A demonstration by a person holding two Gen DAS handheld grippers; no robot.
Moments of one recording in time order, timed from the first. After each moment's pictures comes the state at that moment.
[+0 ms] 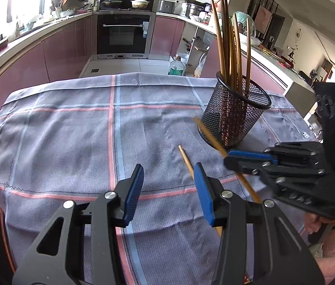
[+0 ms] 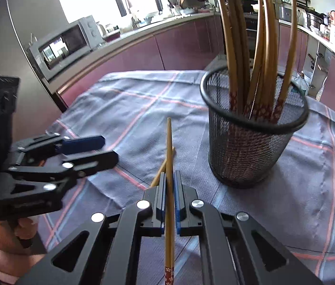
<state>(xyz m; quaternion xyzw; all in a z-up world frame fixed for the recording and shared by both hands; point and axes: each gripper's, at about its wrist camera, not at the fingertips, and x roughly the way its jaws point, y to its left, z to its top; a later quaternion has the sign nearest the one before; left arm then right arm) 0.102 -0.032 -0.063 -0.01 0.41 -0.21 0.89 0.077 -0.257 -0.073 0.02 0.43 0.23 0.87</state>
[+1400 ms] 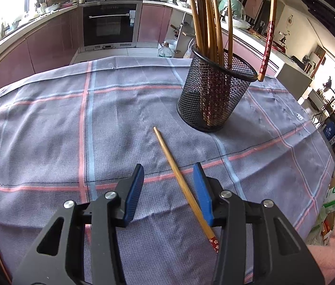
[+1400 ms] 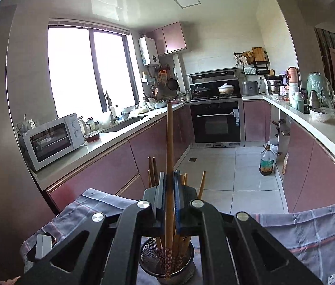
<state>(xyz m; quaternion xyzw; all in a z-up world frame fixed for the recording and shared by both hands) 0.095 -0.061 -0.083 0.01 0.44 -0.25 0.86 0.088 -0.355 0.087 0.08 0.18 0.14 0.97</state>
